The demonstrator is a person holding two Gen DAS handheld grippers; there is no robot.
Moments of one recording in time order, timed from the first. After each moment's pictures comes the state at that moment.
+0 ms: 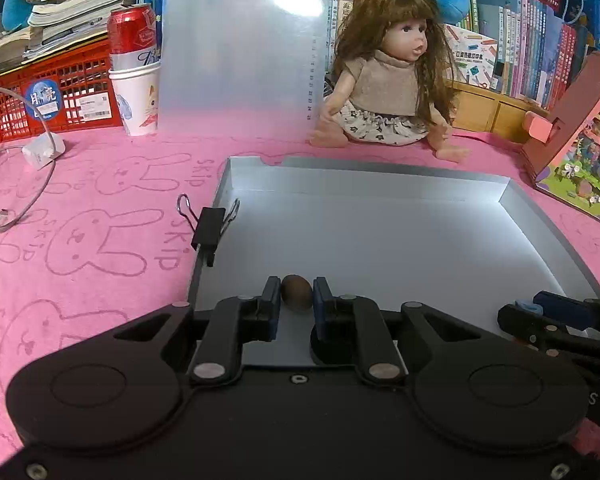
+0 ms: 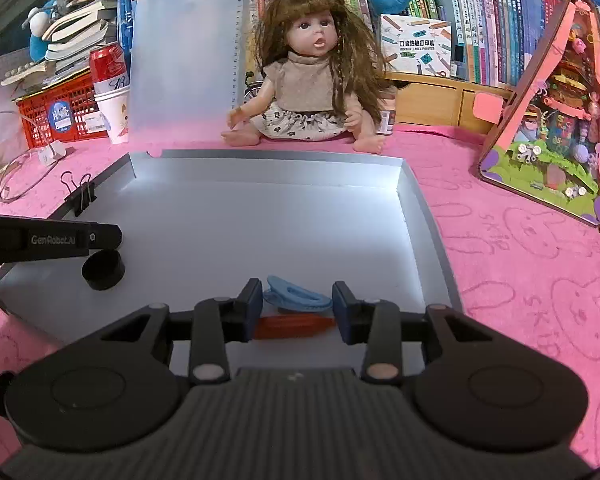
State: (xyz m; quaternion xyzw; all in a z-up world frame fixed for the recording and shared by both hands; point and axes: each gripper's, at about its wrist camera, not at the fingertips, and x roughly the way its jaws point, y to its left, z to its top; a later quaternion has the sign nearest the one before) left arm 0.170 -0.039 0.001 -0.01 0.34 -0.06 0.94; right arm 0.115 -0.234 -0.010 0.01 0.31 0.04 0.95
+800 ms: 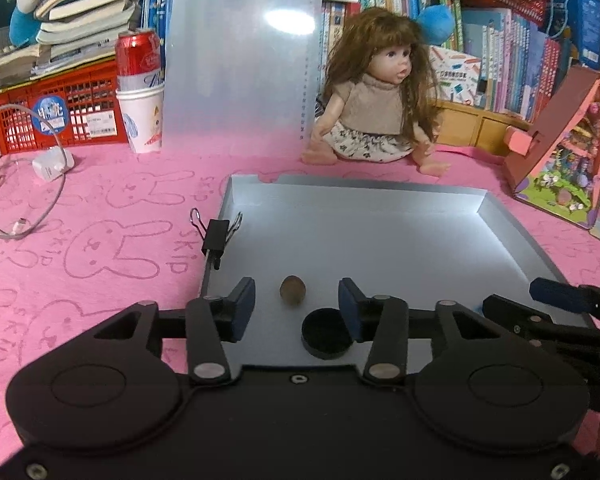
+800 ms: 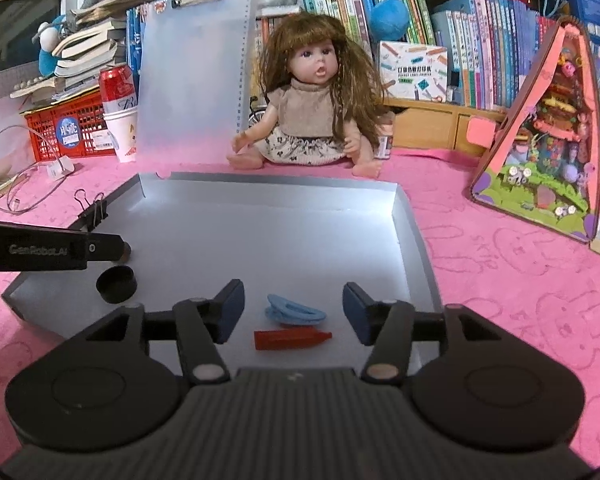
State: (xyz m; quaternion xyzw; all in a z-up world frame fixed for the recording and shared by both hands) left arm 0.136 -0.036 0.025 -0.01 0.32 -0.07 0.94; right arm 0.096 -0.237 0.006 0.00 0.27 0.04 0.96
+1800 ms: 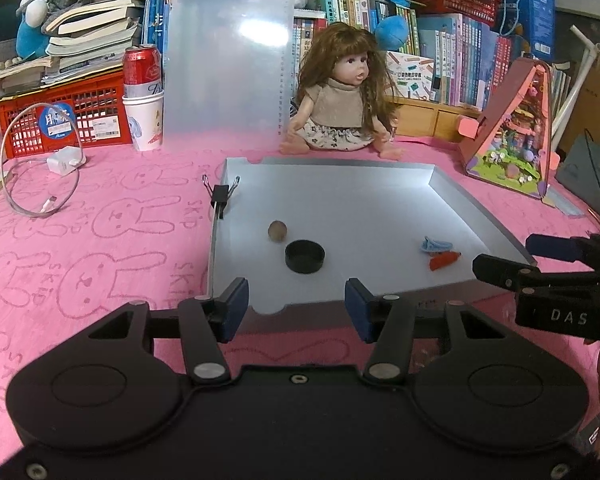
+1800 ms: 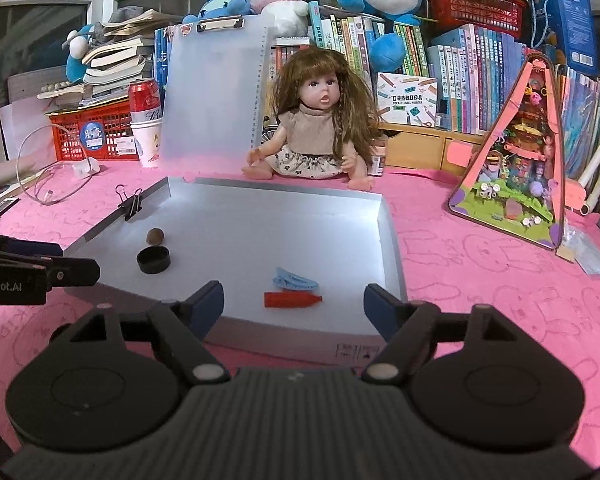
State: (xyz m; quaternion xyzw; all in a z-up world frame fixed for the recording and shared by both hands) left arm 0.038 -0.020 0.036 0.00 0.31 -0.11 0.95; right arm 0.031 -0.243 0.022 -0.01 0.25 0.05 0.97
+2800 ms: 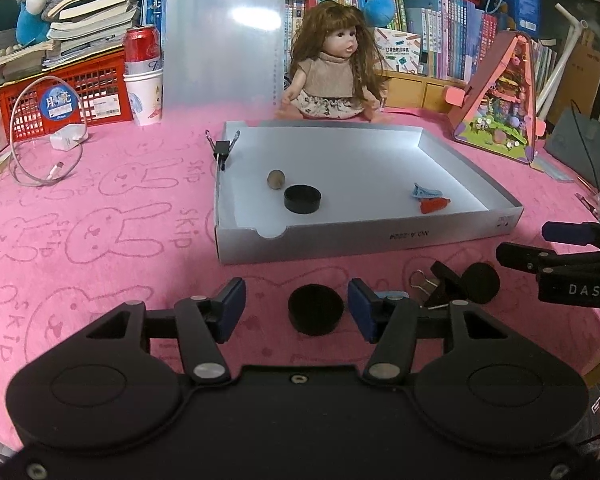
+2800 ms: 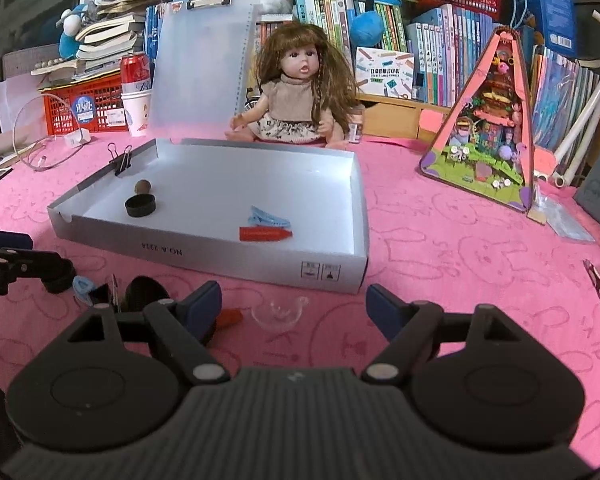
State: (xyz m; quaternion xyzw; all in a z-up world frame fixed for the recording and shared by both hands) left arm 0.000 -0.009 0.014 0.02 0.32 -0.12 0.94; right arm -0.007 -0.259 0.000 -0.02 0.27 0.03 0.96
